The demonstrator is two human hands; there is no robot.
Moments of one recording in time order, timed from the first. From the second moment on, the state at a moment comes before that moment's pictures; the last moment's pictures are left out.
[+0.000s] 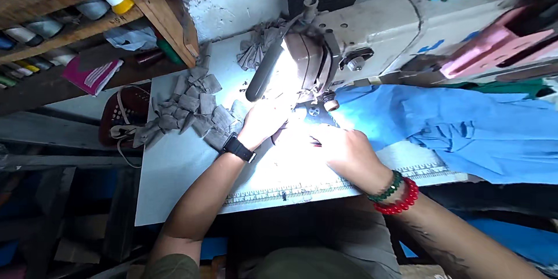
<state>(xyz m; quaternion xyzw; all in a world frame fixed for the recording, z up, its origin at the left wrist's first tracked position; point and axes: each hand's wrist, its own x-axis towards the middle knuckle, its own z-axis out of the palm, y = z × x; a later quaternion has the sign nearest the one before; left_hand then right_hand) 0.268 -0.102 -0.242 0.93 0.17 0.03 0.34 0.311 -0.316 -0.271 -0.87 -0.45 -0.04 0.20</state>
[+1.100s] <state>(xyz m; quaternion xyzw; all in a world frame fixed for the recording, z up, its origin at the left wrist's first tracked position) 0.194 -0.087 -0.196 0.93 0.11 0.06 0.36 0.282 -0.242 -0.262 -0.83 -0.50 -0.07 0.24</state>
